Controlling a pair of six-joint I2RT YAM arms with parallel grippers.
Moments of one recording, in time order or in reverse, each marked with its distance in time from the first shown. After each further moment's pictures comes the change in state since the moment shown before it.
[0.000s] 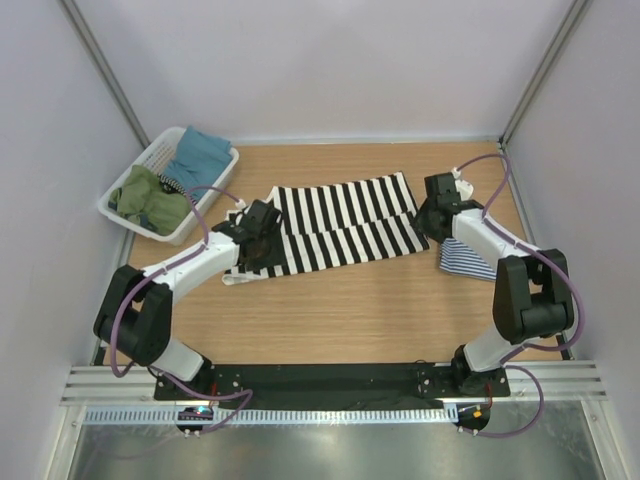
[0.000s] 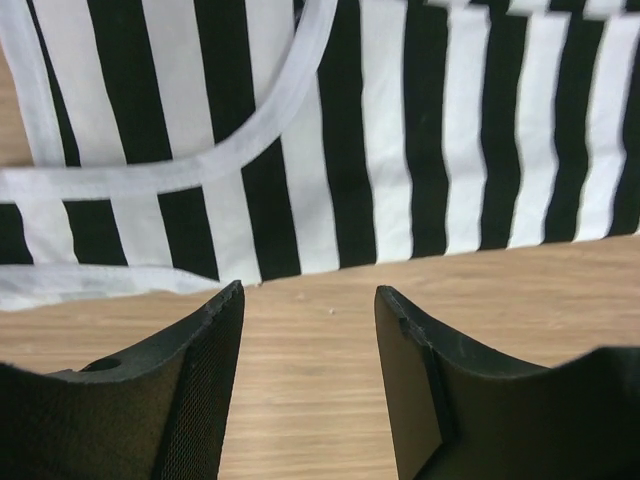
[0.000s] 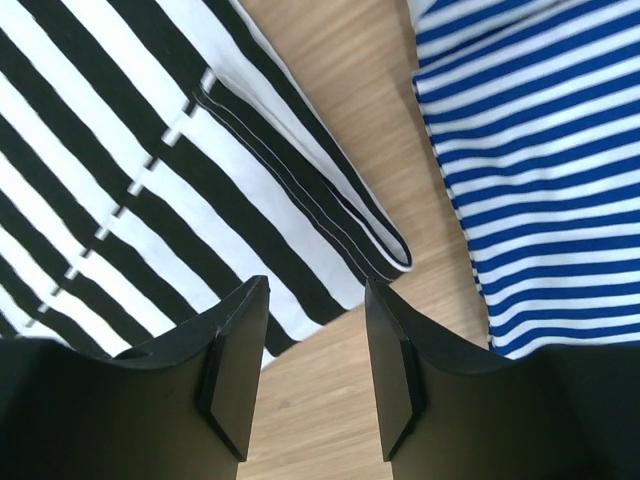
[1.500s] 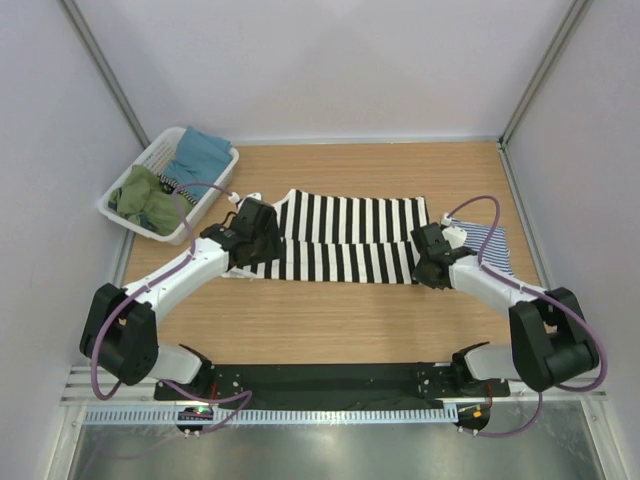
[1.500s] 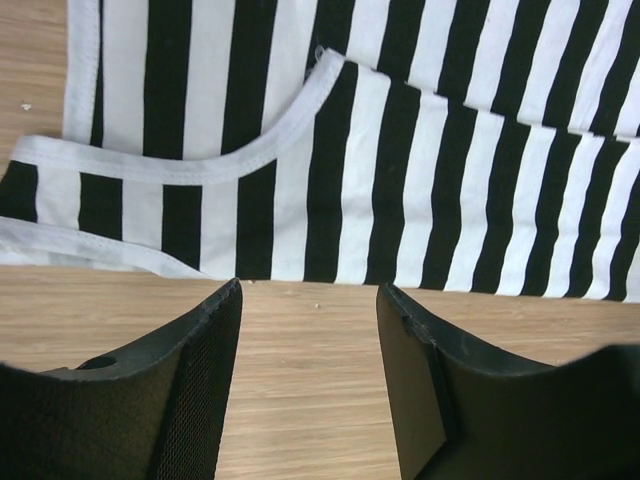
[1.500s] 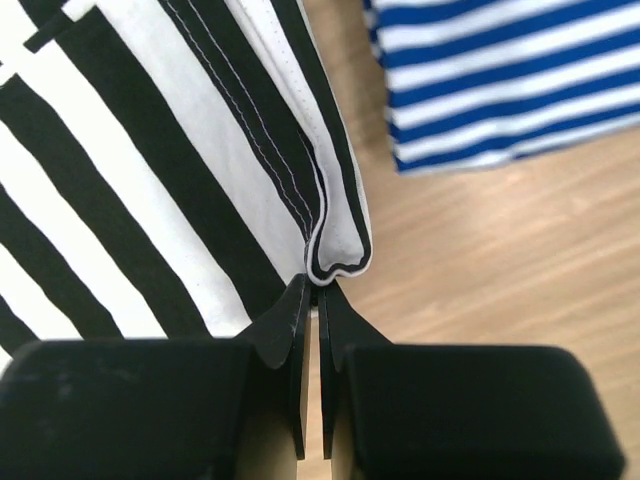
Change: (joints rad) left arm -0.012 -0.123 -0.054 0.033 -0.015 0.010; right arm 0.166 -0.230 -0.406 0.010 0.109 0.082
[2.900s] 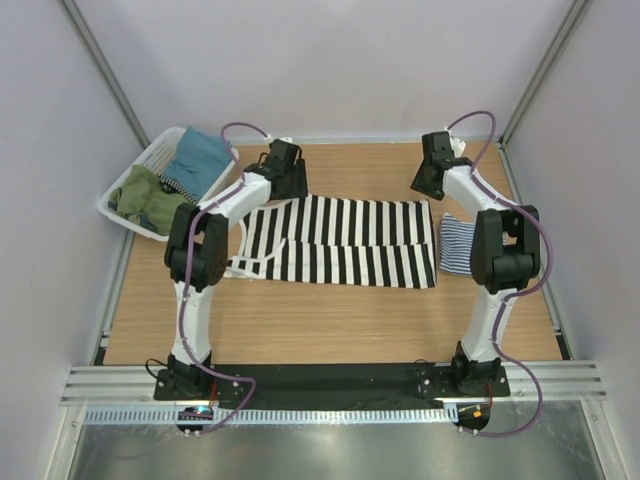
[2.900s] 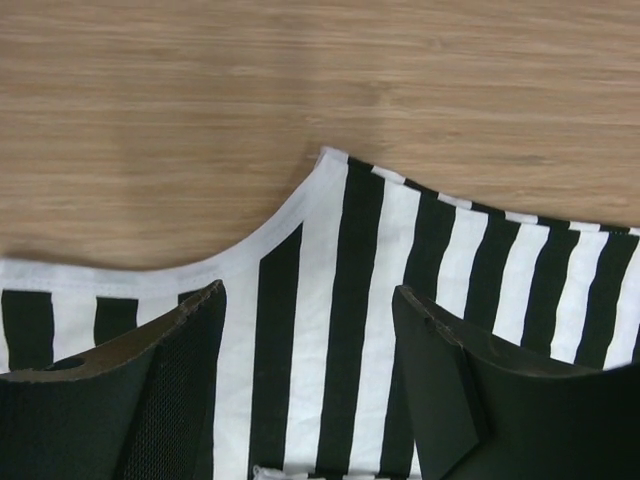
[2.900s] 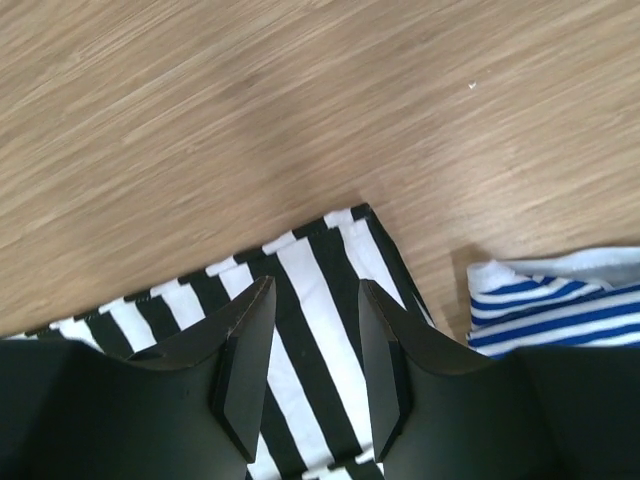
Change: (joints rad) left arm 0.106 0.725 0.736 0.107 -0.006 0.239; right arm -0.211 0.582 0.861 -0.055 -0.080 -0.261
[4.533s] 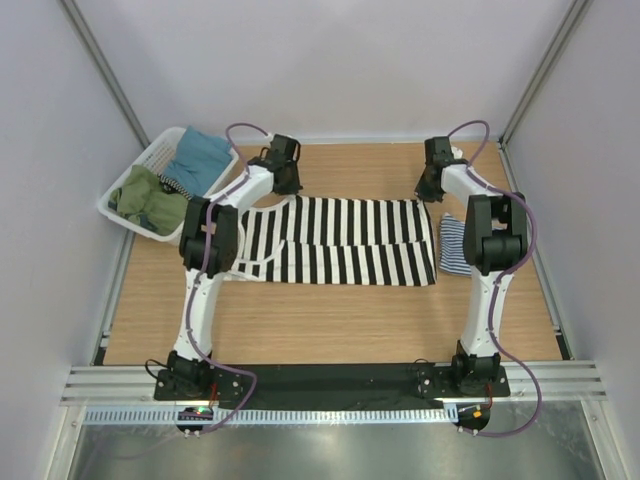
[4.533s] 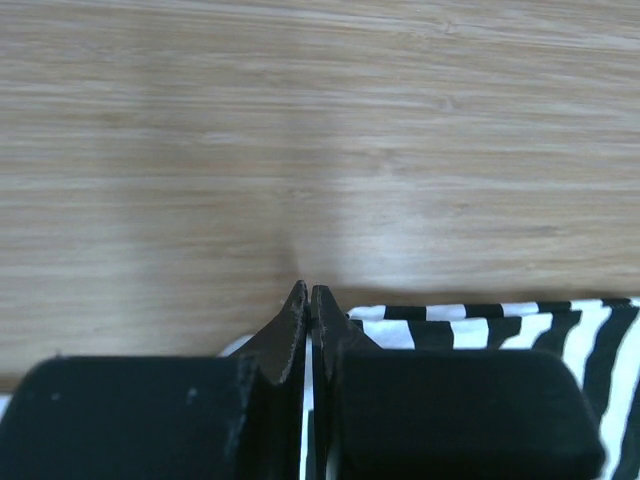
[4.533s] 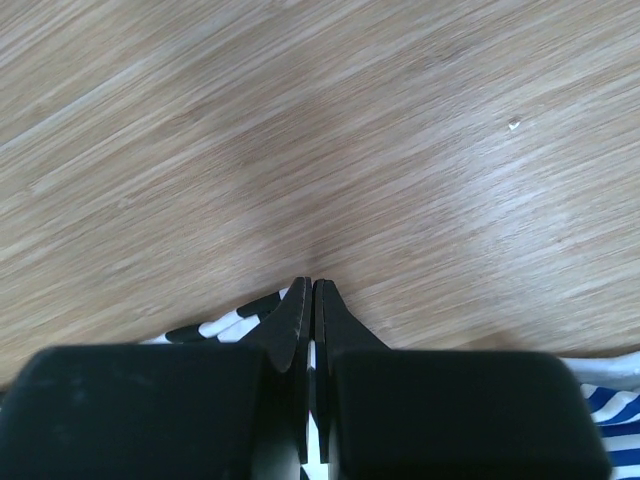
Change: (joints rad) left arm 0.044 0.240 0.269 -0.070 0.095 -0.019; right arm -0.060 0.229 0.126 0.013 -0.084 -0.028
